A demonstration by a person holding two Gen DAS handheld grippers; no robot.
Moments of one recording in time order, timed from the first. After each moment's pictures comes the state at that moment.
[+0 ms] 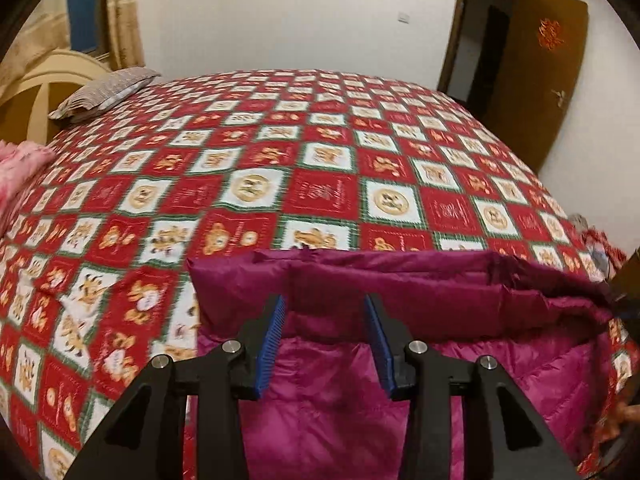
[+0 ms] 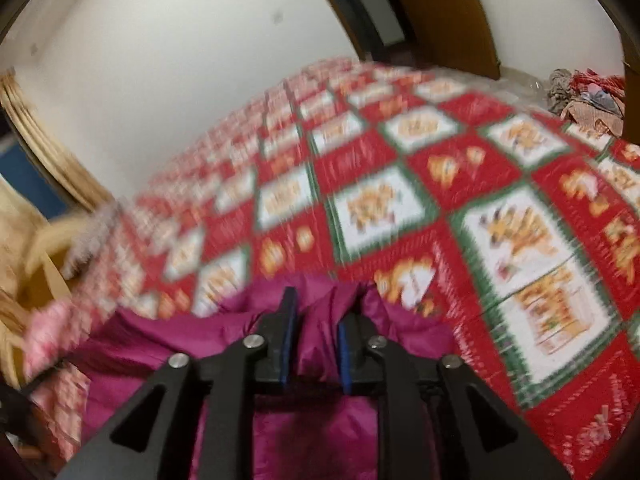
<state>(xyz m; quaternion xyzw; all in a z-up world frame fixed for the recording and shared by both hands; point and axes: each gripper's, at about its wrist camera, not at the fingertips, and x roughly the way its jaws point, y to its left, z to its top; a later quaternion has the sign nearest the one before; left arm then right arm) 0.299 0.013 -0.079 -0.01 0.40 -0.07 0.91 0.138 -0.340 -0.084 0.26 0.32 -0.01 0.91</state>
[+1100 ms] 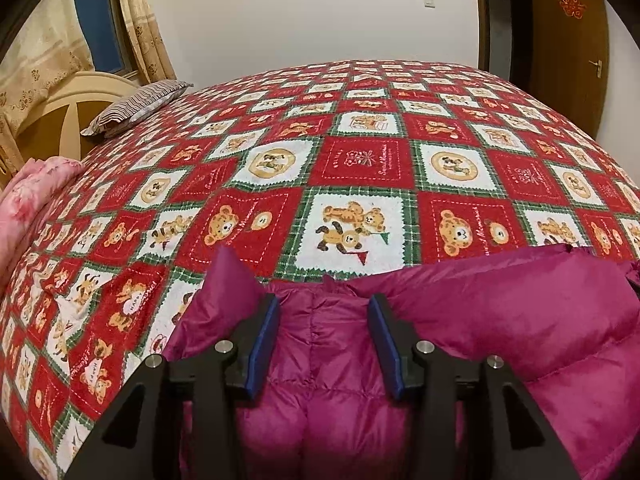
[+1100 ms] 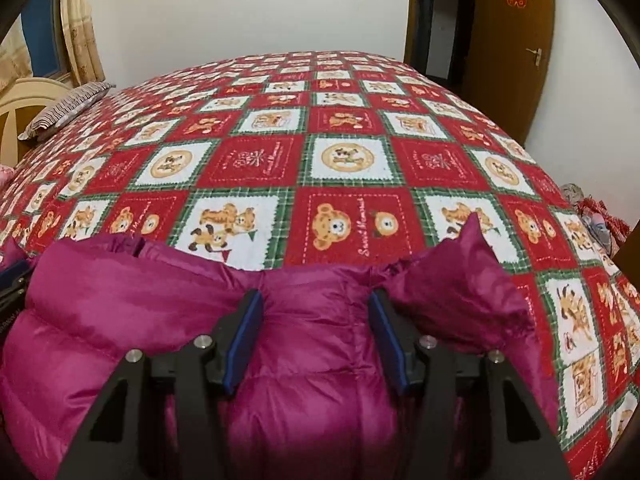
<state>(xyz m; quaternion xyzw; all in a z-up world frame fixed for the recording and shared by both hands) 0.330 -0.001 -0.153 0.06 0.39 0.03 0.92 0.214 -0.236 -0.142 0.02 0.40 -0.03 0.91</state>
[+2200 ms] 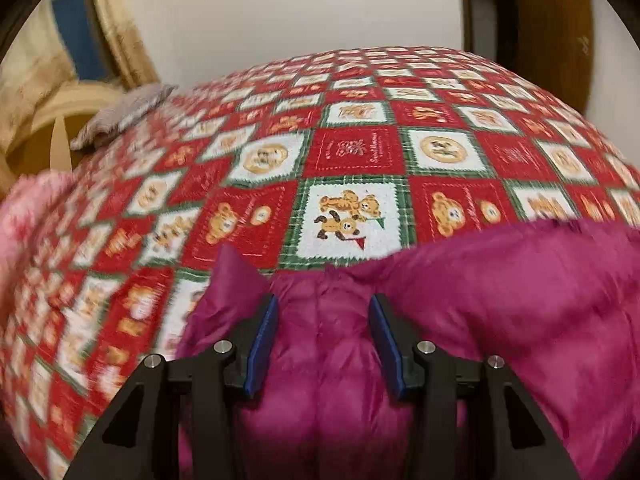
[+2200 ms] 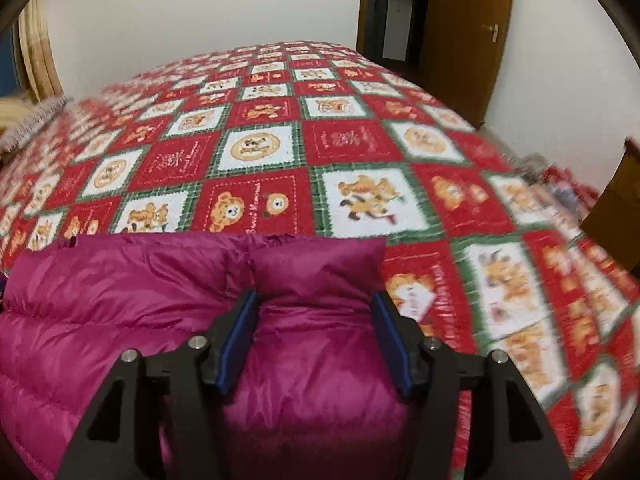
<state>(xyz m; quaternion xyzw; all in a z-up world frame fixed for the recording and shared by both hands) 0.318 0.002 -0.142 0.10 0.40 0.00 0.91 0.184 -0.279 -0.117 0.01 0.40 -0.10 0.91</state>
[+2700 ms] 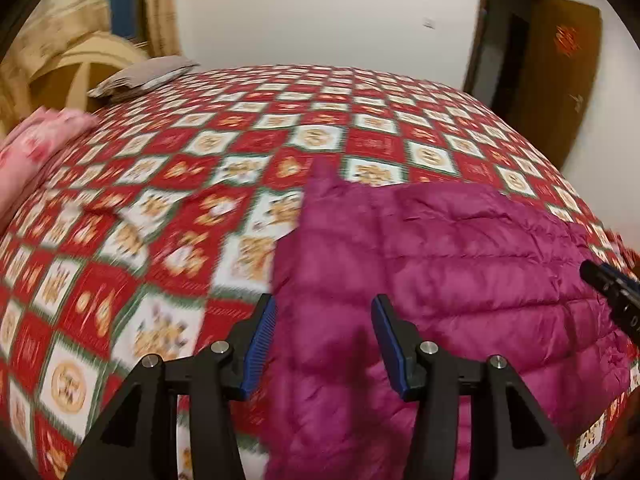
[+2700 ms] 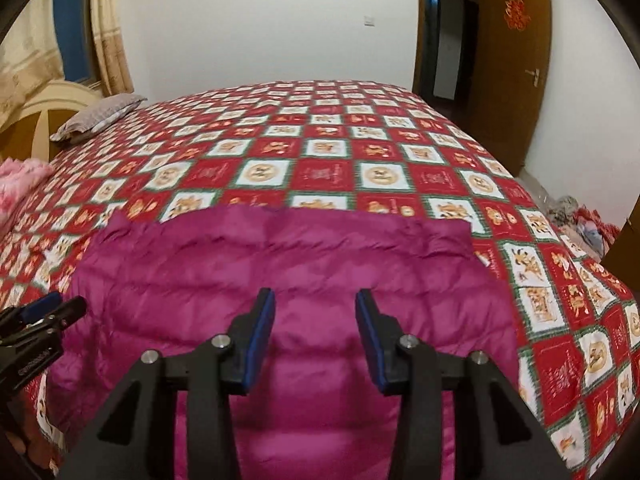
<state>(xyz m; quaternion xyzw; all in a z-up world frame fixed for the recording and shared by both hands) 0.189 0.078 -0.112 -0.03 0.39 -0.02 0.92 0.114 -0.165 -0.086 0.01 0.36 -0.01 0.93</state>
